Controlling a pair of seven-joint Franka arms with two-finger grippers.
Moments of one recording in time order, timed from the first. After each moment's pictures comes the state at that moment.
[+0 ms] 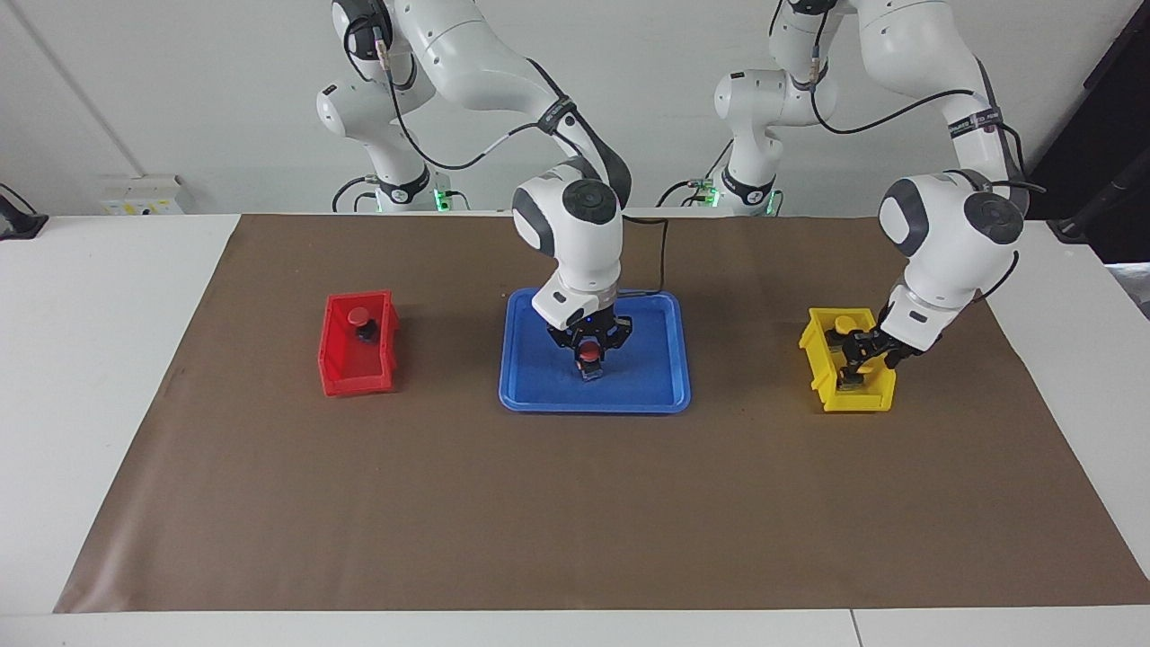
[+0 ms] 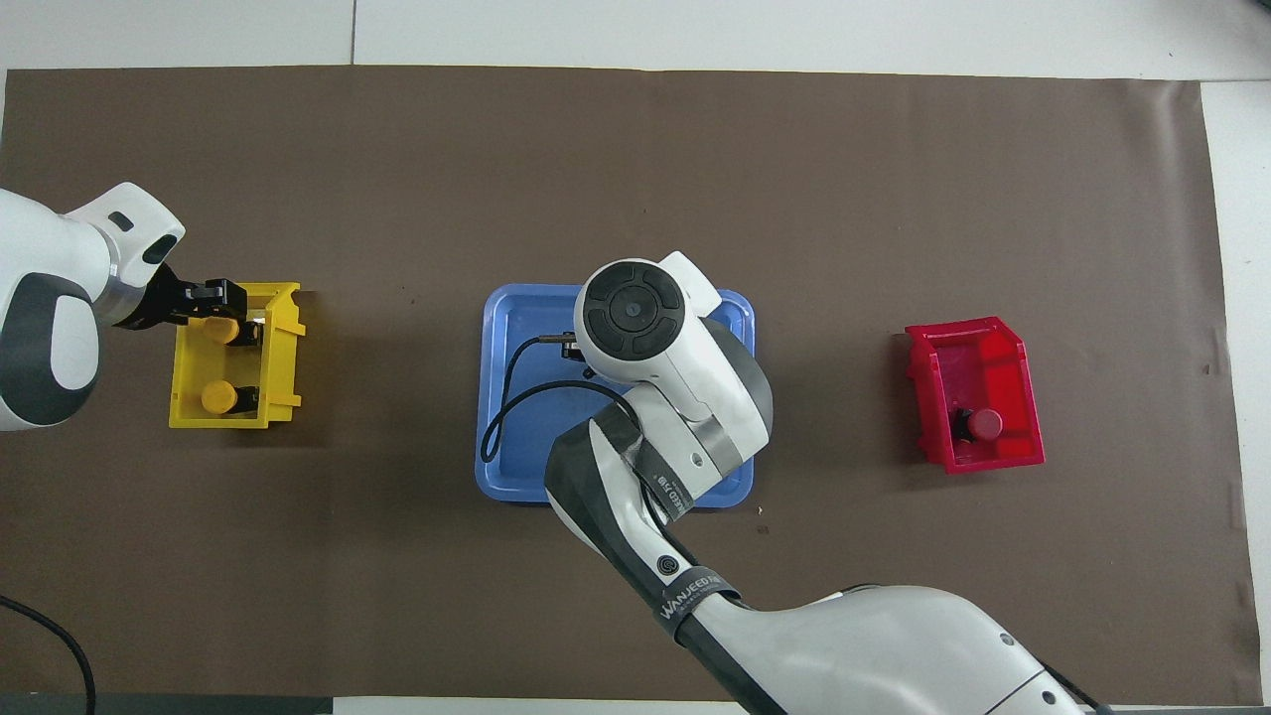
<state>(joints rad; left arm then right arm) -0.15 0.15 0.15 -2.03 -0.01 2.21 0.02 0.72 0.45 -0.09 -1.68 0.05 2.17 0.71</state>
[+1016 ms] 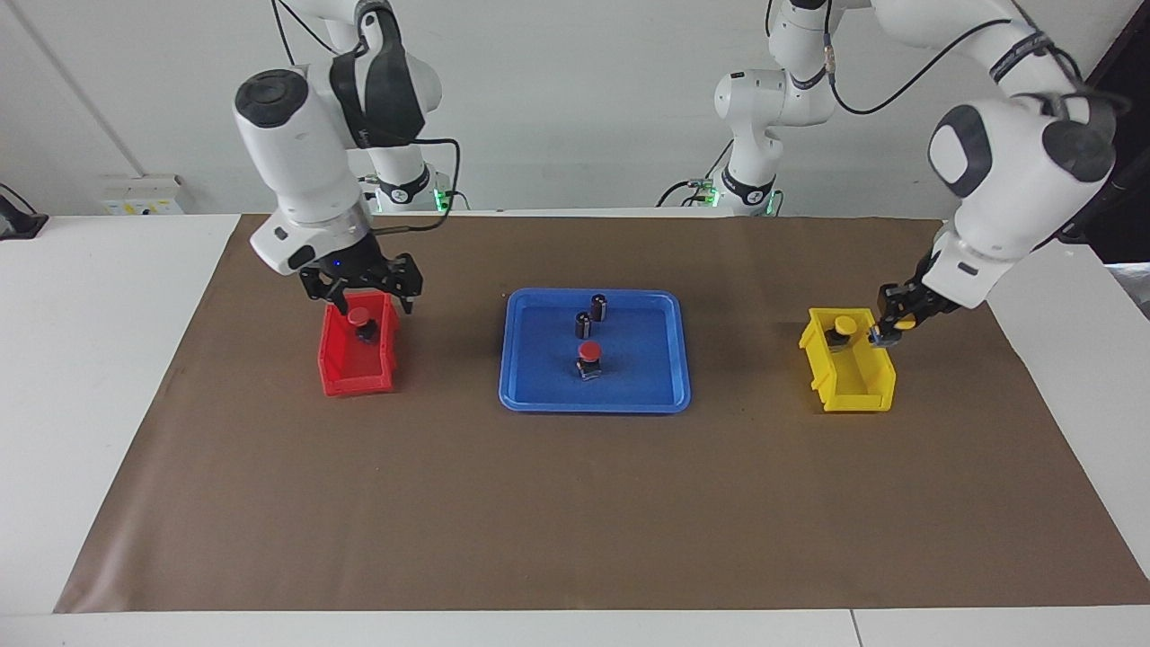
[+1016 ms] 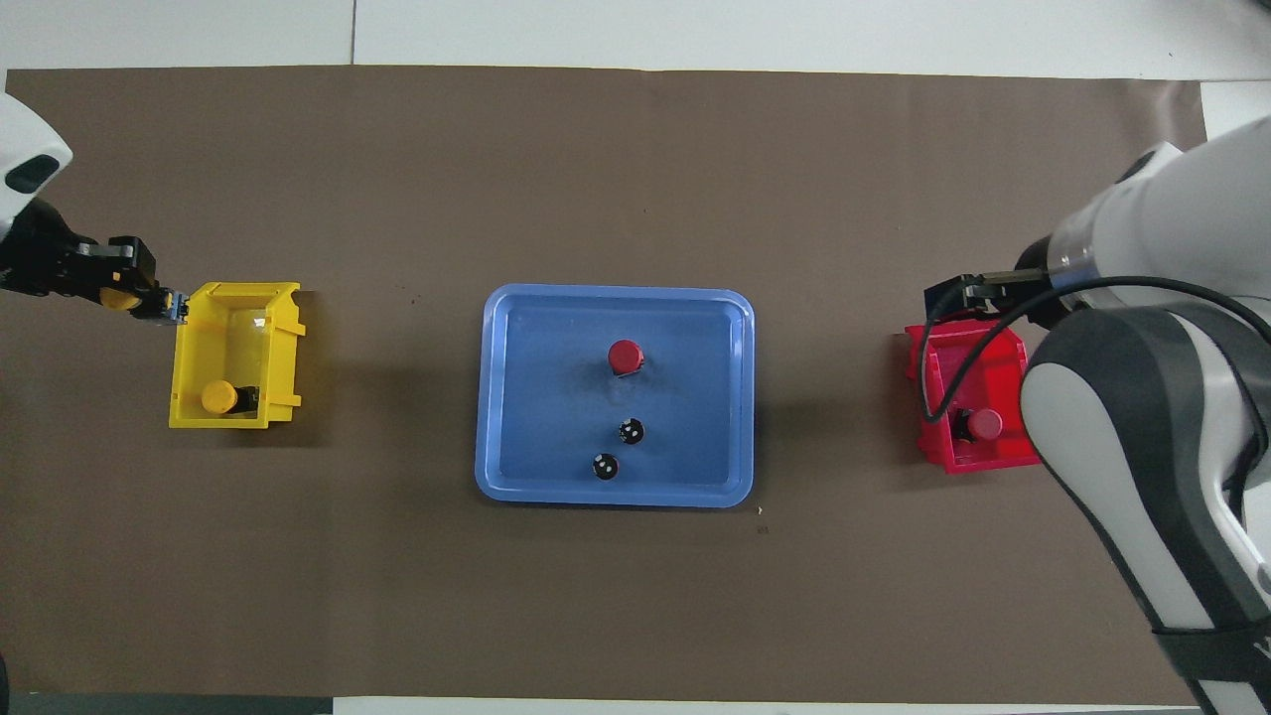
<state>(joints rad) -0.19 0.11 0.13 -1.58 0.00 1.64 -0.09 0.18 -0.07 -0.12 -1.97 0.03 1.89 0.01</state>
